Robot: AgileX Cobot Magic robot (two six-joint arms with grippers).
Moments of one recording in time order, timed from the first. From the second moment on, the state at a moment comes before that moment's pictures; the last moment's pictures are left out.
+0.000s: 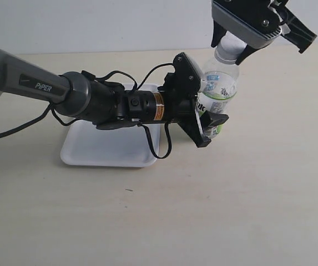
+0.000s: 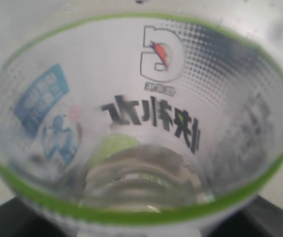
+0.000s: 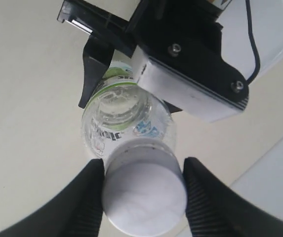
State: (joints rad) left arm -0.68 2.33 -1.38 0.88 -0.63 -0.38; right arm 0.26 1.76 -1.63 0.10 1.23 -2.08
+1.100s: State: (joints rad) left arm -0.68 2.33 -1.38 0.87 -0.62 -0.59; right arm 0.26 1.54 -1.63 0.19 1.22 -1.09
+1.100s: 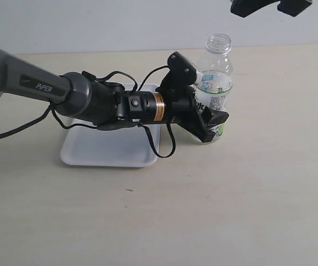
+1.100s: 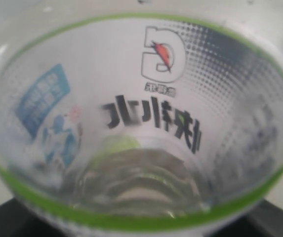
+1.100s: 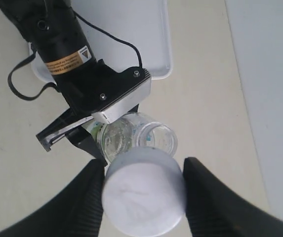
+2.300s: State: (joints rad) left arm -0.69 2.25 -1.35 0.99 -0.39 -0.66; right arm 0.26 1.54 -1.63 0.23 1.22 -0.96
